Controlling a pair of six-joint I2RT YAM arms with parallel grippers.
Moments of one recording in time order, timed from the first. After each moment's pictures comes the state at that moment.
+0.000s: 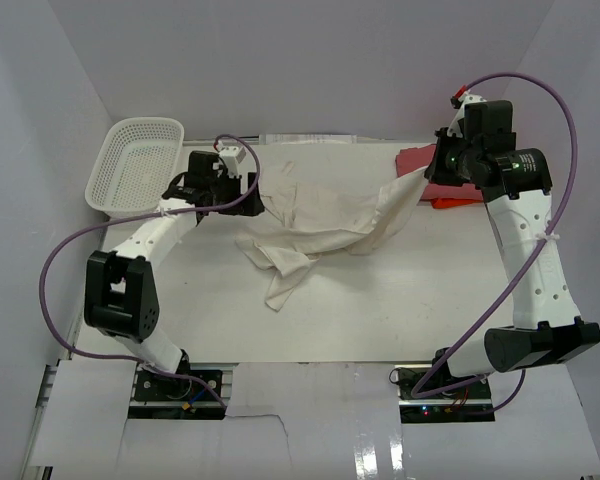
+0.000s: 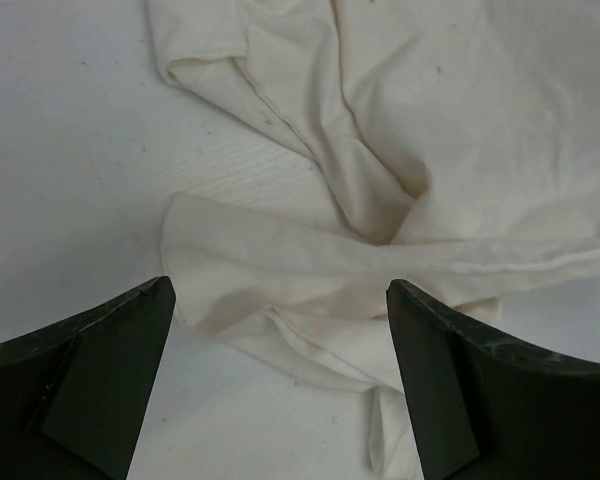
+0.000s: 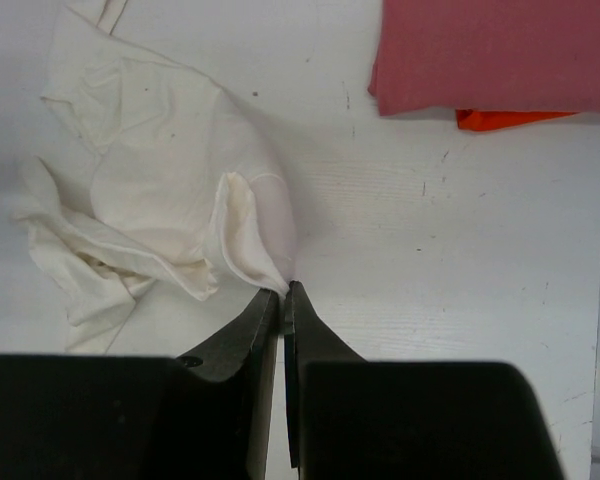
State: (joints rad) left arm -0.30 1.57 1.21 -0.34 0.24 -0.12; right arm 0.19 1.41 1.81 -1.07 -0.02 0.19
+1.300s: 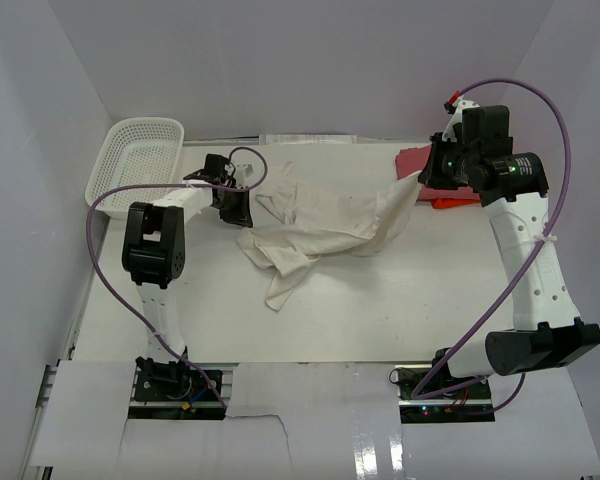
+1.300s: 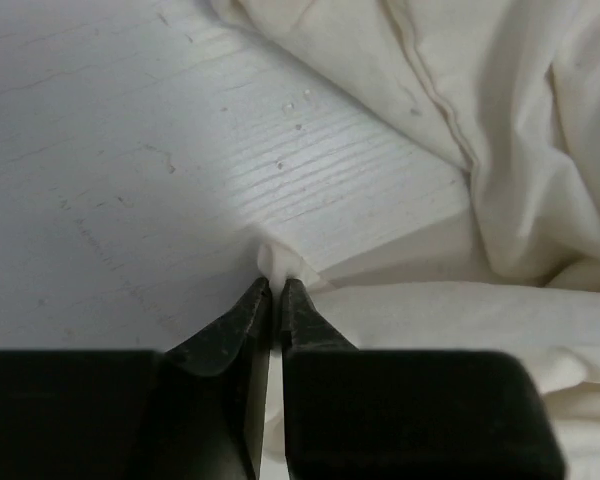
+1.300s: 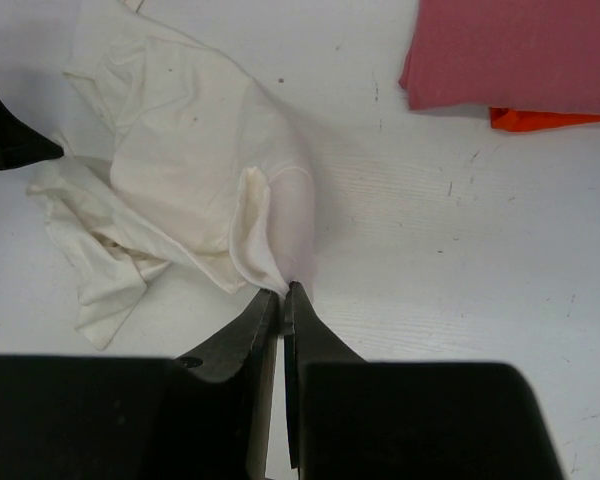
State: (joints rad) left arm -0.18 2.09 1.49 -0.49 0.36 -0.05; right arm 0.19 1.39 1.75 -1.04 -0.10 0.17
